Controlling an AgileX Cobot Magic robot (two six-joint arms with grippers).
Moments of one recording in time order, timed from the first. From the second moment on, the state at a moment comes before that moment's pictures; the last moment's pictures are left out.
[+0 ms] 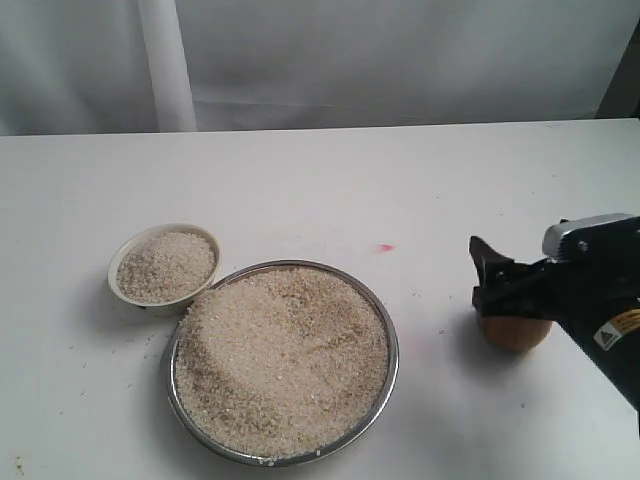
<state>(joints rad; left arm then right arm) -0.06 0.00 0.00 0.04 0.29 -0.12 0.34 1.76 -0.27 0.14 -1.18 -0.06</state>
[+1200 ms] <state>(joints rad) -0.06 0.00 0.00 0.04 0.29 -0.12 0.34 0.47 -0.26 0.16 -0.40 0.00</state>
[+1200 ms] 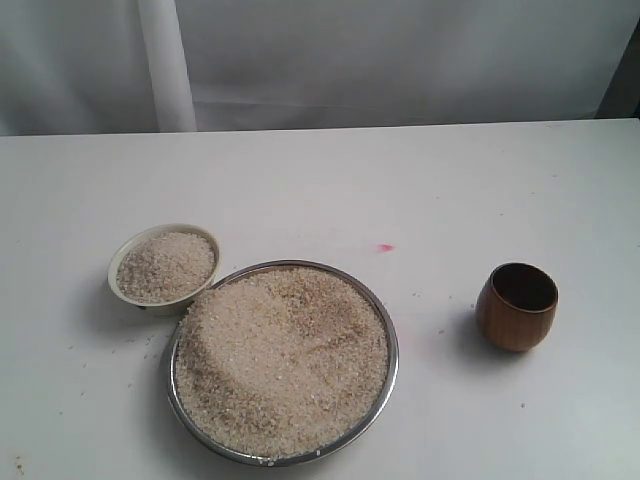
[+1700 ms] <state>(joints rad) -0.06 0.00 0.00 0.04 0.29 -0.12 0.34 0.47 -0.26 0.28 -0.39 0.00</state>
